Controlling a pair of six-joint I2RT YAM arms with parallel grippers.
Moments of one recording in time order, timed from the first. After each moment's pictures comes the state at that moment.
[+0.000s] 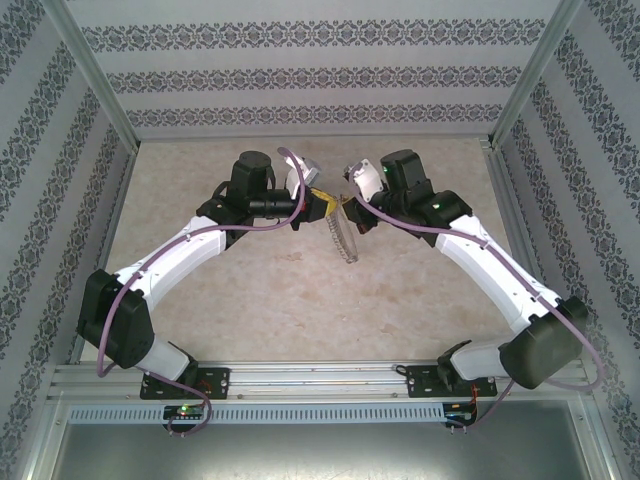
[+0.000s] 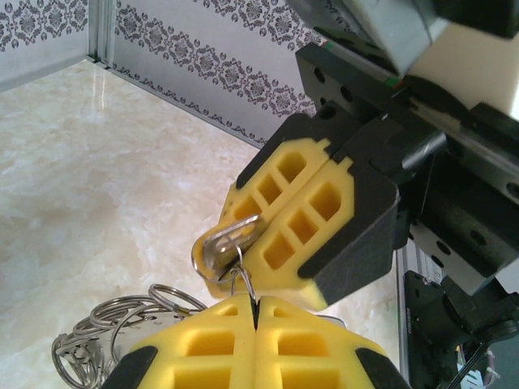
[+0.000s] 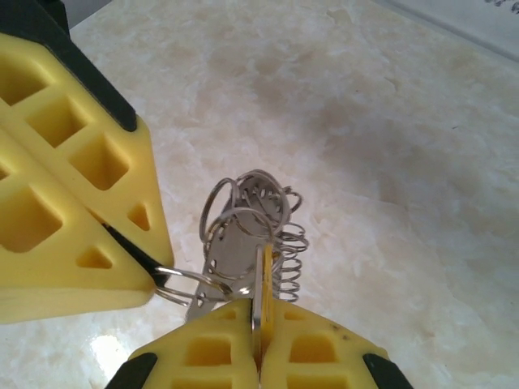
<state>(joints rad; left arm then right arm) -0.50 1.50 1.21 -0.09 0.76 -0.08 0.49 1.35 1.30 -0.64 -0.32 -0.08</state>
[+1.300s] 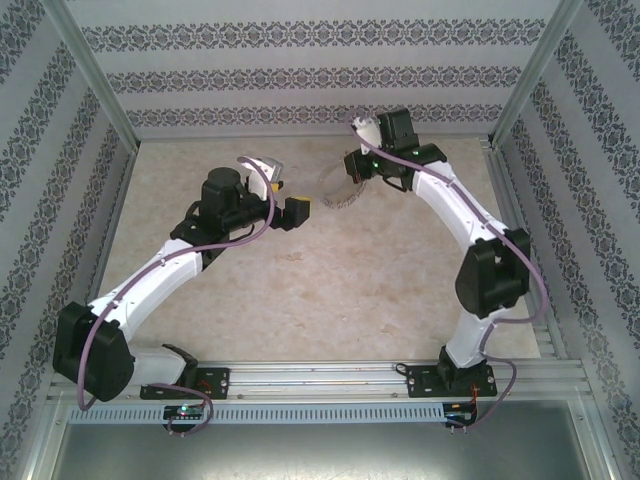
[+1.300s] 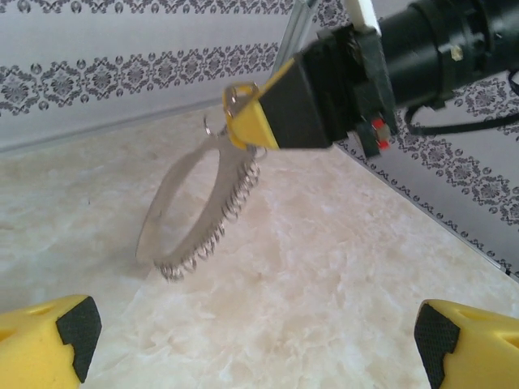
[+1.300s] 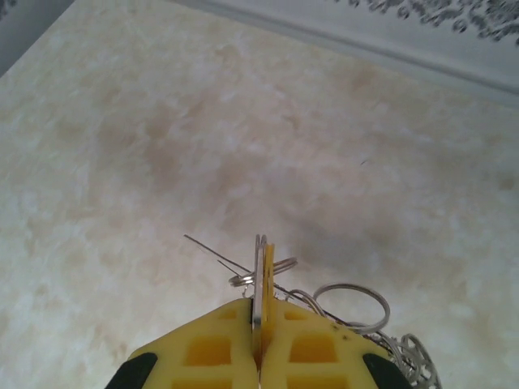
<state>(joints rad) -0.42 1.30 0.99 0.00 0.40 -0.17 0.32 1.83 1.69 -0.59 -0.35 0.01</state>
